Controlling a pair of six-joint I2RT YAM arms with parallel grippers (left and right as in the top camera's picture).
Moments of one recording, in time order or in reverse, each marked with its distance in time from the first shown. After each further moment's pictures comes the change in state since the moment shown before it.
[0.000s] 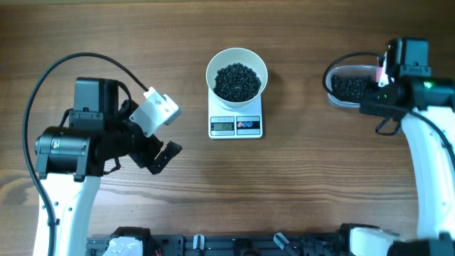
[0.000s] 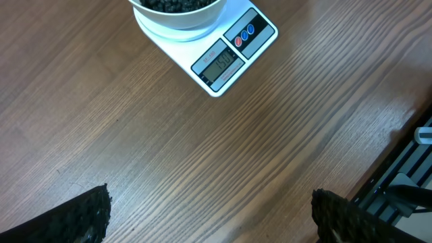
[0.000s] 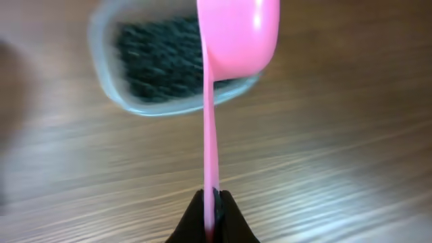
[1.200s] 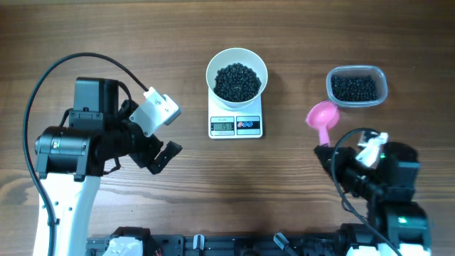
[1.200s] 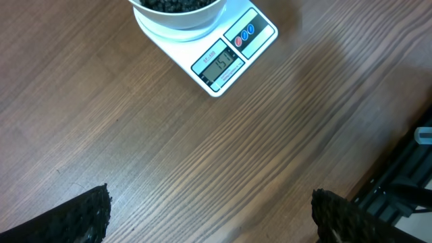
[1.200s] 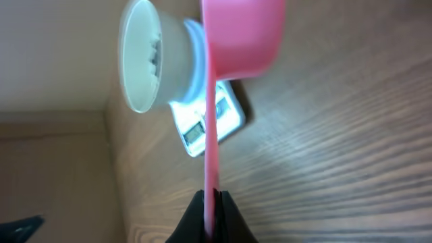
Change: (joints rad) left arm 0.000 0.000 0.000 0.000 0.000 0.000; right arm 0.000 -0.819 -0.845 0.412 -0.765 0.772
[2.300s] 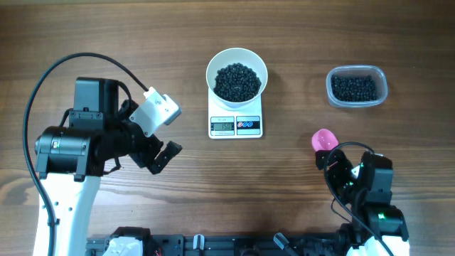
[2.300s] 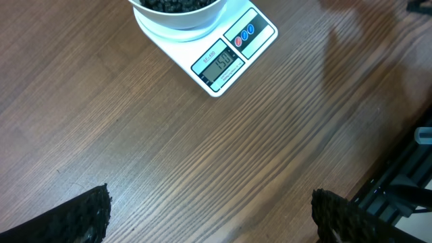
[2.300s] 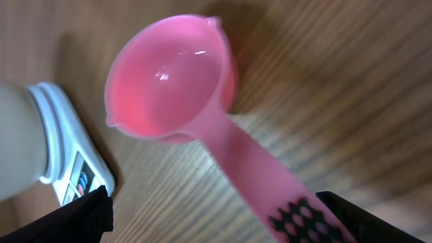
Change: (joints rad) left arm 0.000 0.000 0.000 0.000 0.000 0.000; right arm 0.000 0.000 -0.257 0.131 0.335 0.059
